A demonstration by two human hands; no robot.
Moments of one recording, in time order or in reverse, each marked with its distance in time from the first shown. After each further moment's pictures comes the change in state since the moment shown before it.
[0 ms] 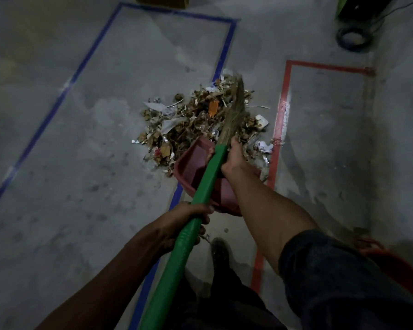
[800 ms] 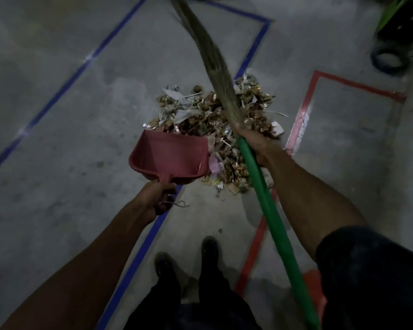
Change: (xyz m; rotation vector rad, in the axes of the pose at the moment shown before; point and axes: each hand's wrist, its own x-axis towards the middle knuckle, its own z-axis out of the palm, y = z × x) left_hand 0.047 -0.003 -0.076 -0.199 0.498 0.175; right_hand 0.003 -0.074 0.003 -1.058 -0.250 -0.230
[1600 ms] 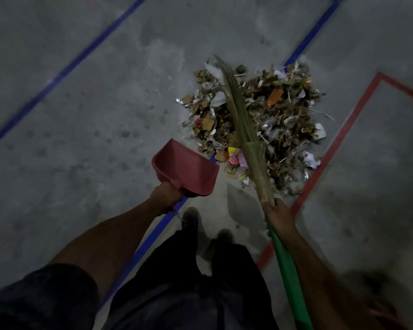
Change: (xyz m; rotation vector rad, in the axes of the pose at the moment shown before) left_hand 0.089 -0.018 -0.121 0.589 0.098 -0.122; right_hand -0.014 0.138 0.100 -0.441 0.203 0.130
